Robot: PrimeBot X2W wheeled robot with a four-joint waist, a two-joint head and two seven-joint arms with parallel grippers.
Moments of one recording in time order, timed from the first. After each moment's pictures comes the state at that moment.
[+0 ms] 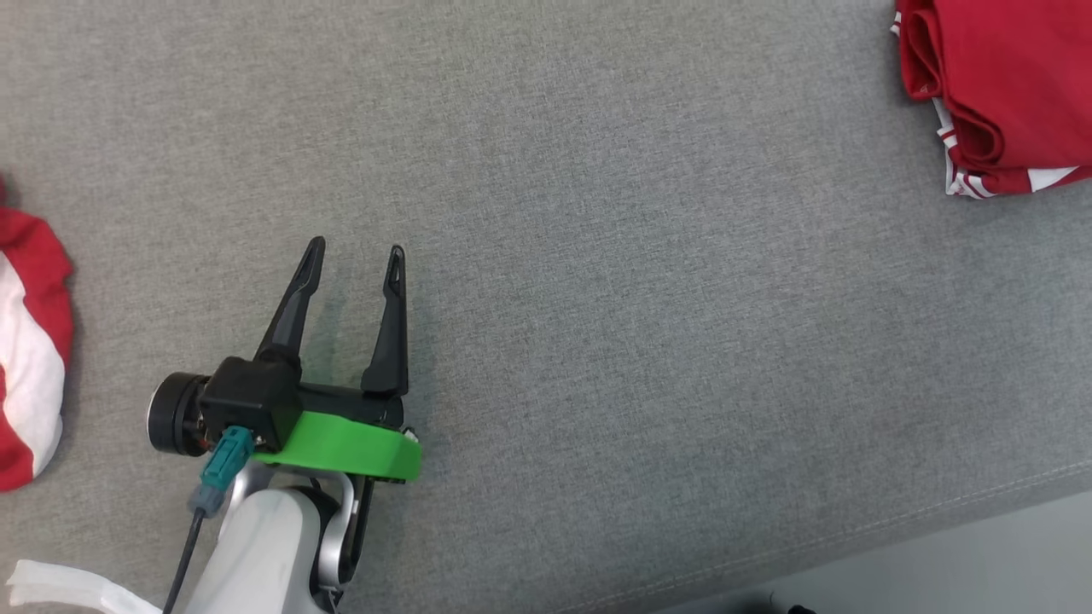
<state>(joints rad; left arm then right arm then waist) -0.26 0.13 -0.30 0.04 -0.27 0.04 -0.19 -1.06 -0.47 -0.16 1.04 0.10 0.13 -0.14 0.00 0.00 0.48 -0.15</state>
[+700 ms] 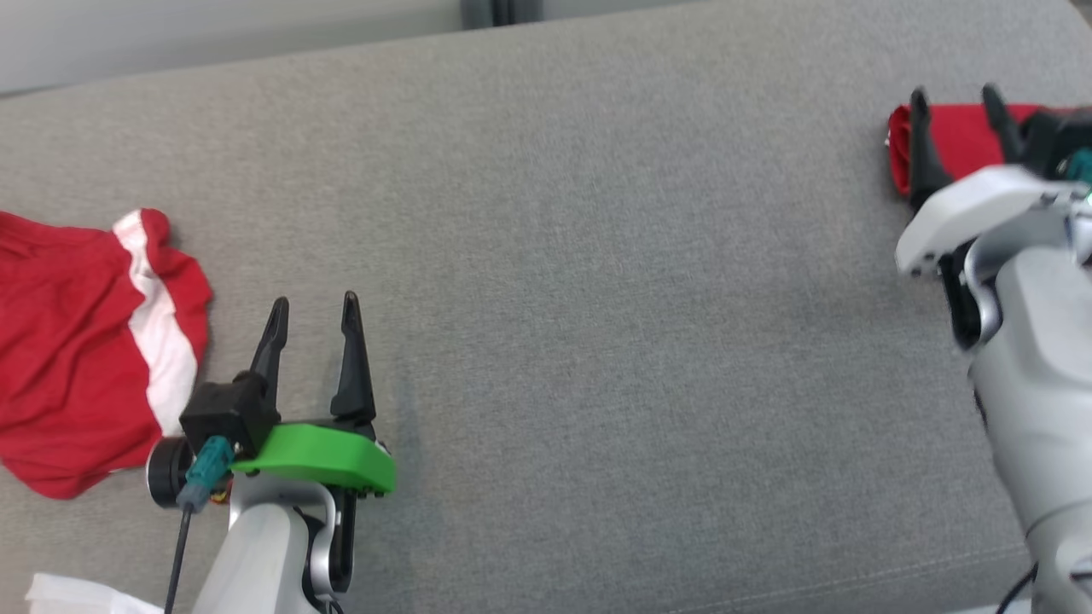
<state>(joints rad) -0.27 0.08 -0.21 0.30 -0.35 0.05 -0.26 -0.82 -0.25 0.02 0.89 0.19 0.13 -0.26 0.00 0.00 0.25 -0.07</state>
